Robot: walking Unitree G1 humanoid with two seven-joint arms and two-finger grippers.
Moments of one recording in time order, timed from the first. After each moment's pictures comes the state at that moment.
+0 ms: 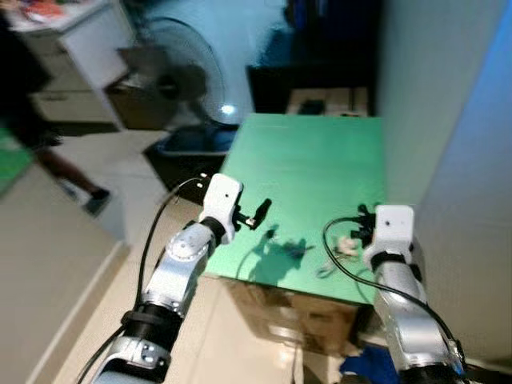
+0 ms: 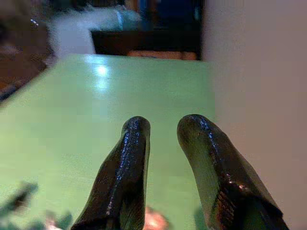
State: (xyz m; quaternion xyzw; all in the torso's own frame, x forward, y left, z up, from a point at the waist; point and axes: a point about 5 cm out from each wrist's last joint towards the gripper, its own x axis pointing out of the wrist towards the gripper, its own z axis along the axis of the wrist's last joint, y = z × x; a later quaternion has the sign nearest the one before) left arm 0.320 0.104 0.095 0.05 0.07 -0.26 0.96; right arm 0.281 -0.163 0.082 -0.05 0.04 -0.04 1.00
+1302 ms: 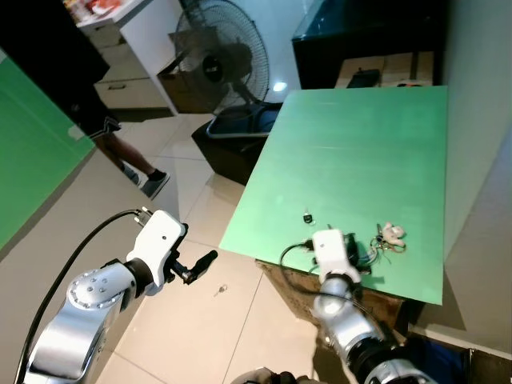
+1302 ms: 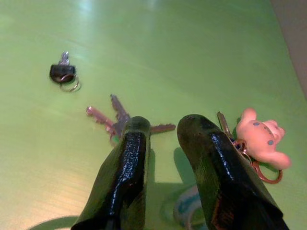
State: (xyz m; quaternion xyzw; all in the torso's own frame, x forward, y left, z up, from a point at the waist) left arm 0.238 0.184 0.112 0.14 0.18 -0.30 0.93; right arm 0.273 -0.107 0.000 -0.24 0.15 -0.13 0.95
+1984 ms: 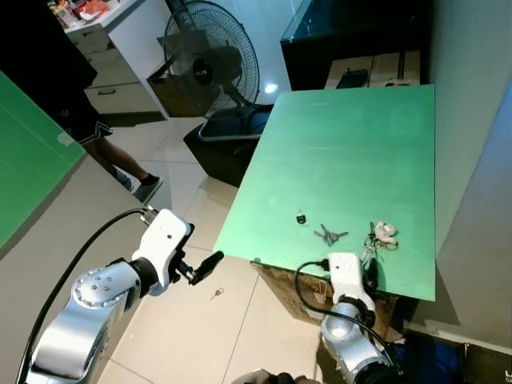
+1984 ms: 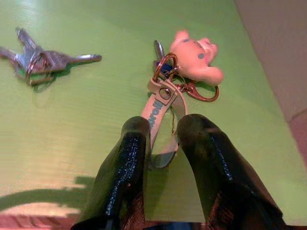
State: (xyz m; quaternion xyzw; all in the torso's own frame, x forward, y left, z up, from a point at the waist) left arm 0.236 0.178 0.115 0.13 0.19 -0.31 0.92; right arm 0.245 -0.129 -0.016 -0.20 0.17 -0.23 0.94
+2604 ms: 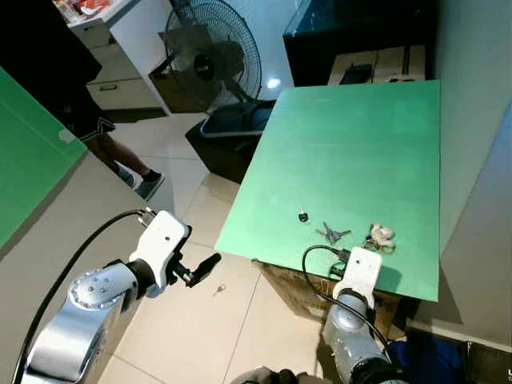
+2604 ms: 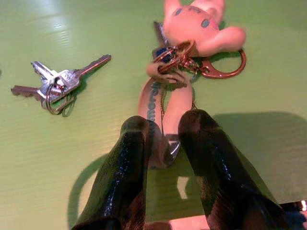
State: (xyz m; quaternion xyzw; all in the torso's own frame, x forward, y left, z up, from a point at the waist) left arm 0.234 0.181 0.116 0.14 0.19 -0.31 0.92; right arm 0.252 -0.129 -0.015 0.01 0.18 -0.24 0.95
